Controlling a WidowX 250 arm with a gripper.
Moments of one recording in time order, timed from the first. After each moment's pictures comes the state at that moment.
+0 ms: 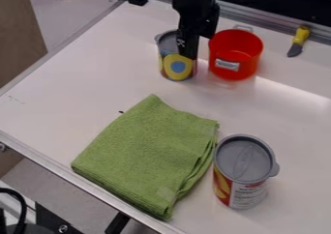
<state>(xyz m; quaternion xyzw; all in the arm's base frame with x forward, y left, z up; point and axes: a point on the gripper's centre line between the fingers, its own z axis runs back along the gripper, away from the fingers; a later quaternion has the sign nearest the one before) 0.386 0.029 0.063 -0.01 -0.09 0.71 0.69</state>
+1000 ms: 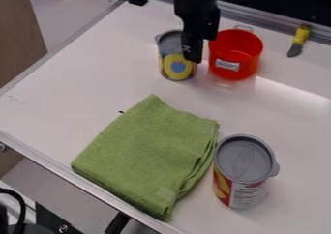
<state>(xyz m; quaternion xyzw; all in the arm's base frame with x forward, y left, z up) 0.395 0.033 0.045 -0.02 -0.08 0.74 0.67</state>
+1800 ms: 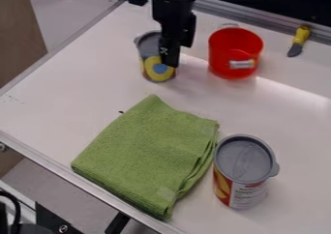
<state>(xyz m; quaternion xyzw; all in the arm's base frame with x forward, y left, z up) 0.379 0.067 0.041 0.01 -0.06 0.75 0.65</state>
